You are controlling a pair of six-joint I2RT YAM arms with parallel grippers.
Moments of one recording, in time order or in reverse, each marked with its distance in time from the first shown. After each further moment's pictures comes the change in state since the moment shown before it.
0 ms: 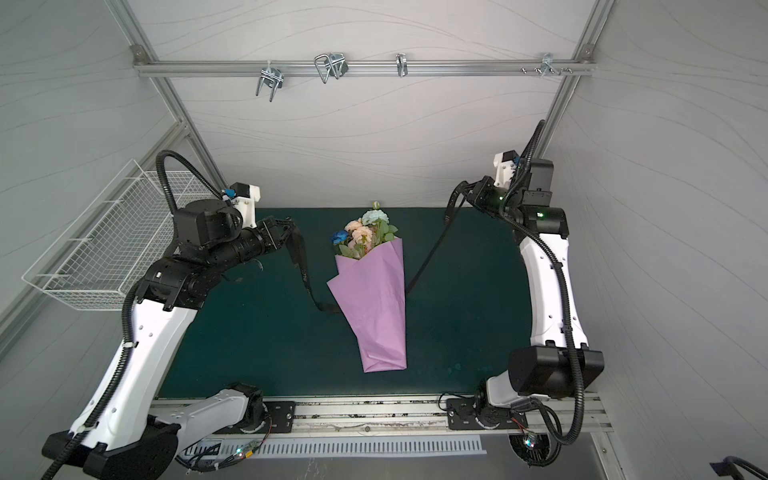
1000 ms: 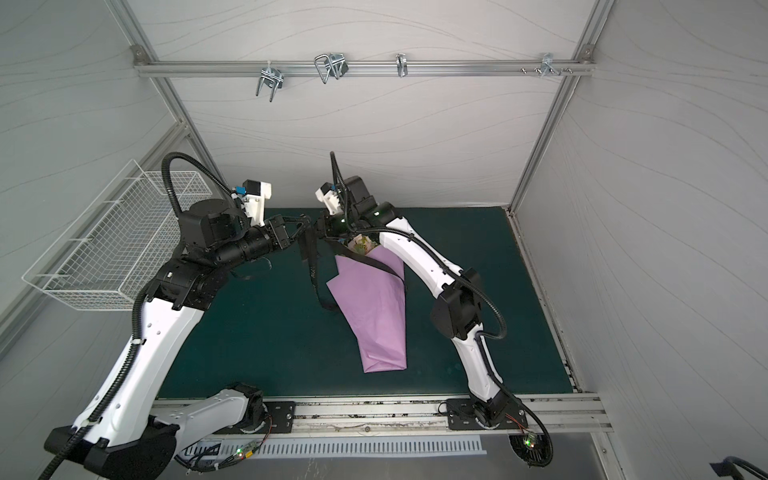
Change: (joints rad) left arm -0.026 -0.011 -0.066 0.166 0.159 -0.047; right arm 0.834 0.700 0.518 0.035 0.007 -0.002
